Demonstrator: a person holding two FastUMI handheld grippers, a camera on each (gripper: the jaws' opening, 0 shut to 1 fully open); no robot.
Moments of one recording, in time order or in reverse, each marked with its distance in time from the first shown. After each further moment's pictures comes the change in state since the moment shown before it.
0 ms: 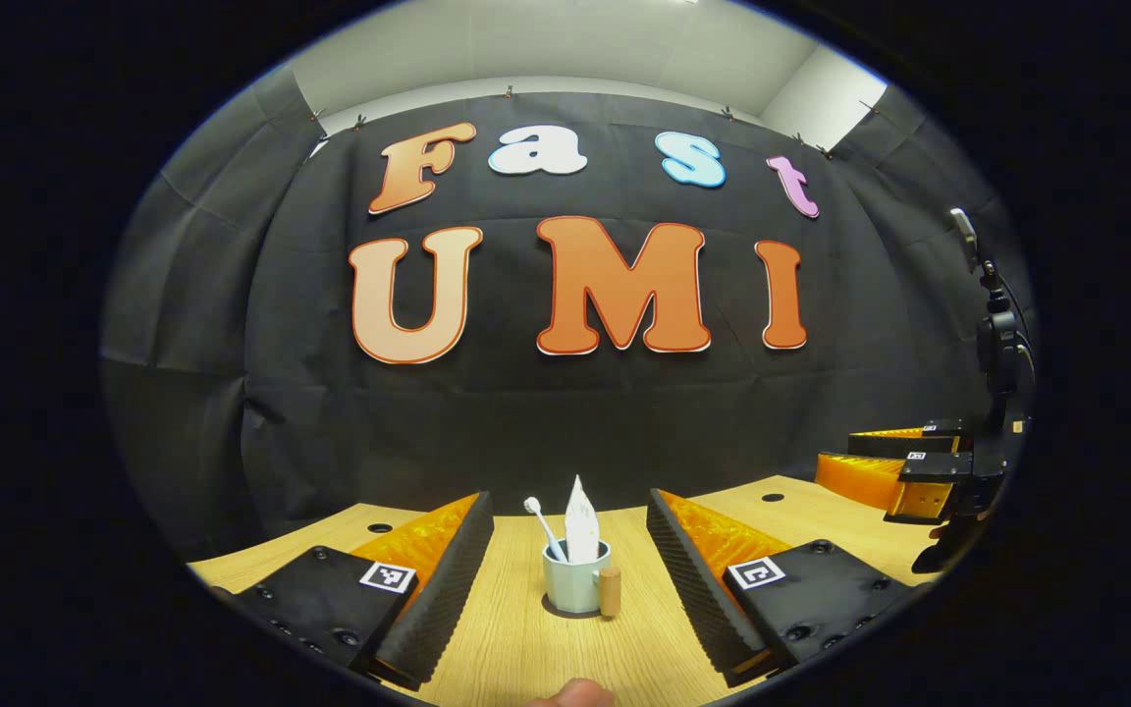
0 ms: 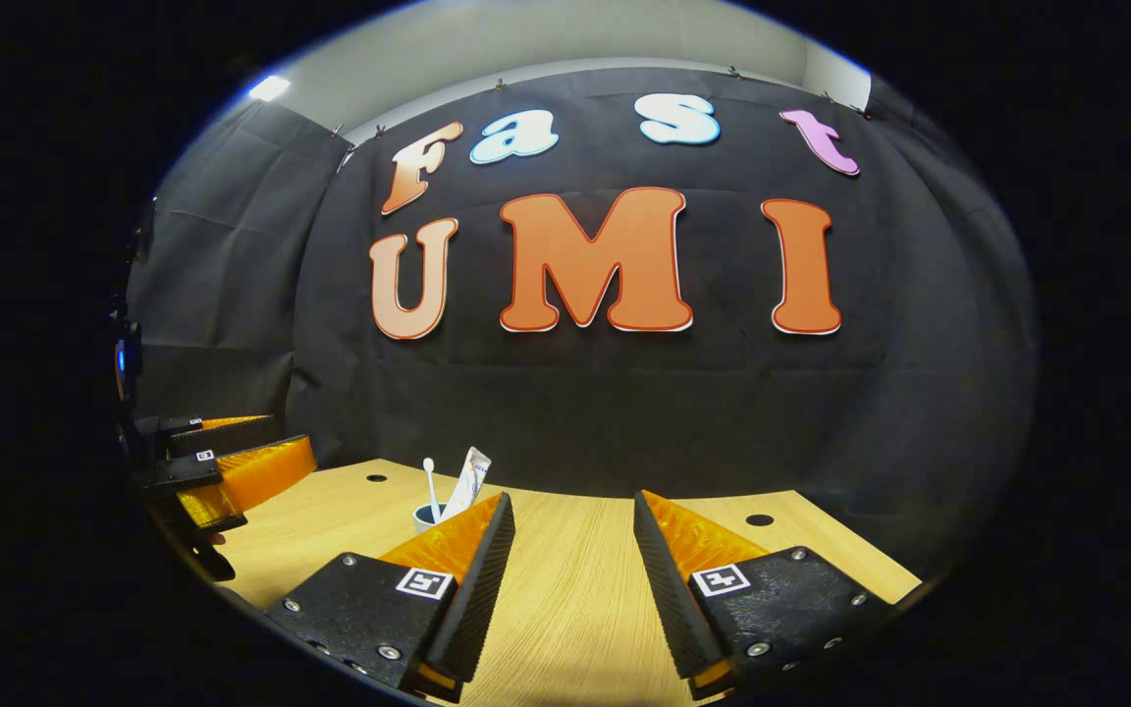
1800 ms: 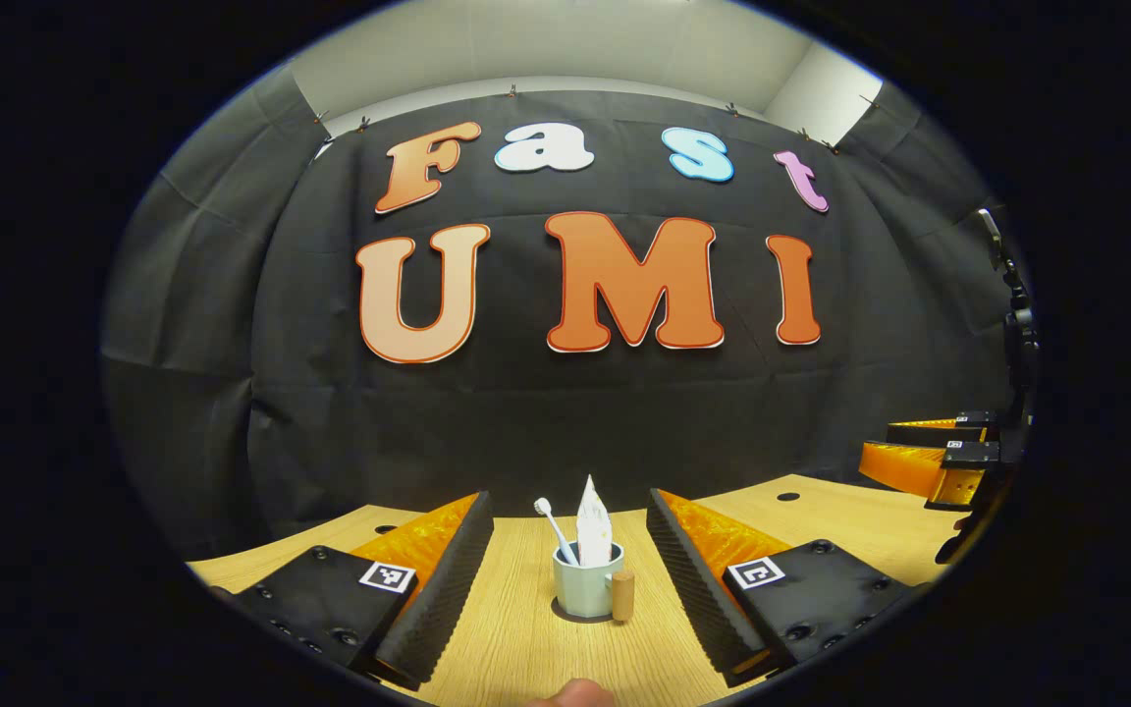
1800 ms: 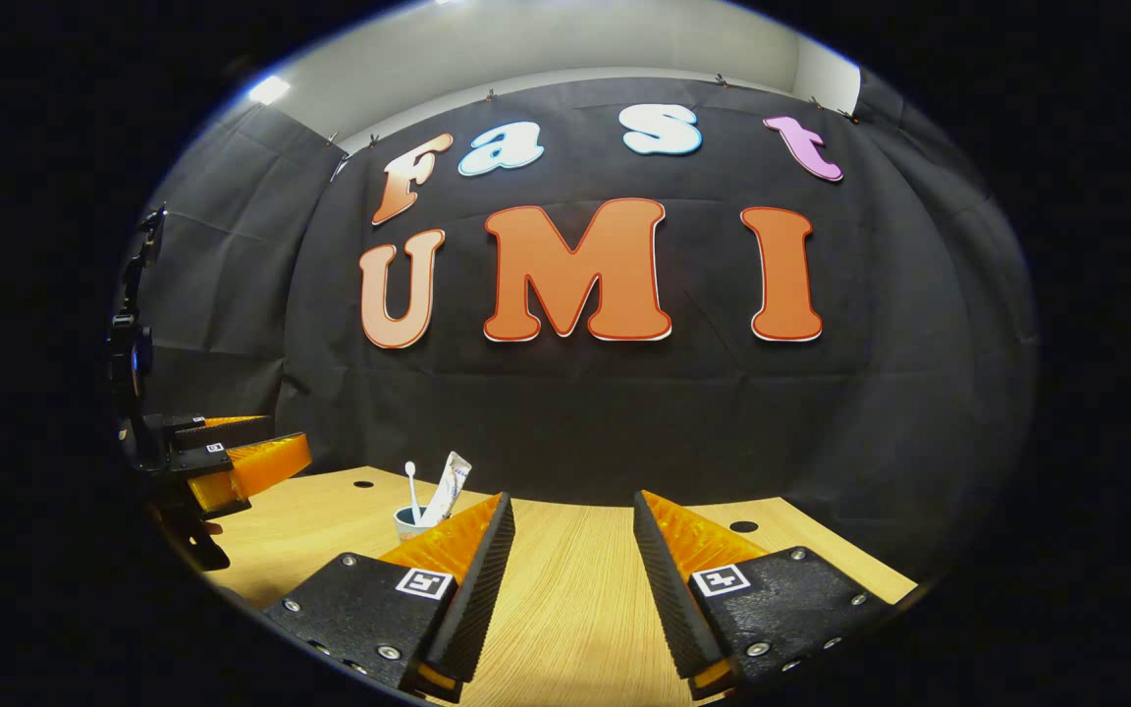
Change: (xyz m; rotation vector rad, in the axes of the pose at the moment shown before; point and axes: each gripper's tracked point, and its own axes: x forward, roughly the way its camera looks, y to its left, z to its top) left arm 0.017 0.011 -0.009 0.014 -0.006 0.046; right arm -0.016 -0.015 0.018 0.000 -0.035 -0.021
